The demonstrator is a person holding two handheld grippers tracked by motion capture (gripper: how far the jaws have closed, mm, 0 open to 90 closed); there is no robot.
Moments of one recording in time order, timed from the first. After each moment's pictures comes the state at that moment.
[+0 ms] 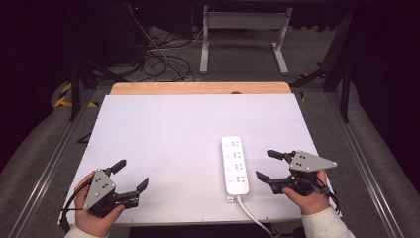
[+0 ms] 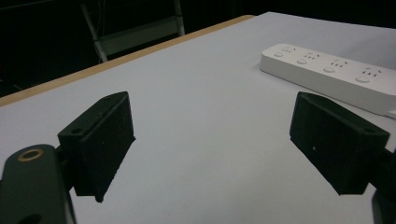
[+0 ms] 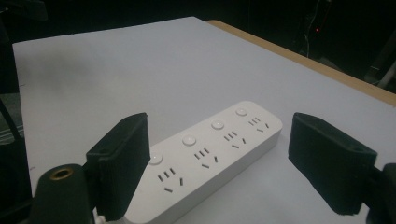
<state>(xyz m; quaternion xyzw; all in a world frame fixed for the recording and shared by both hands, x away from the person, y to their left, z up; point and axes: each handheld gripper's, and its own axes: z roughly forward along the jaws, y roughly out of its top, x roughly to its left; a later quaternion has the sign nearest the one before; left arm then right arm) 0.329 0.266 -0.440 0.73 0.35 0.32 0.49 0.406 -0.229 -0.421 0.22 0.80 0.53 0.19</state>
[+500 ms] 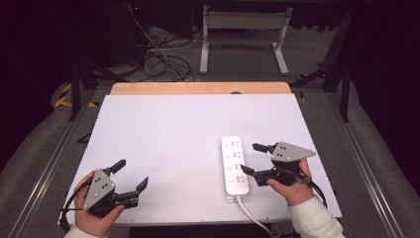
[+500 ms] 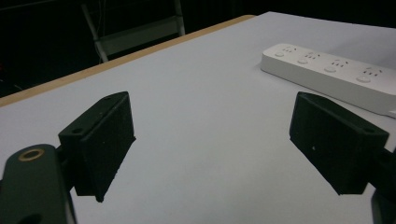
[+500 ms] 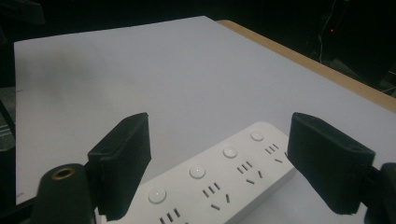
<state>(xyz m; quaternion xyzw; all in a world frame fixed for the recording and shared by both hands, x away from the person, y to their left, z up) 0.329 0.267 -0.440 0.73 0.35 0.32 0.49 0.426 -0.191 -0.416 0.20 0.81 0.52 0.18</state>
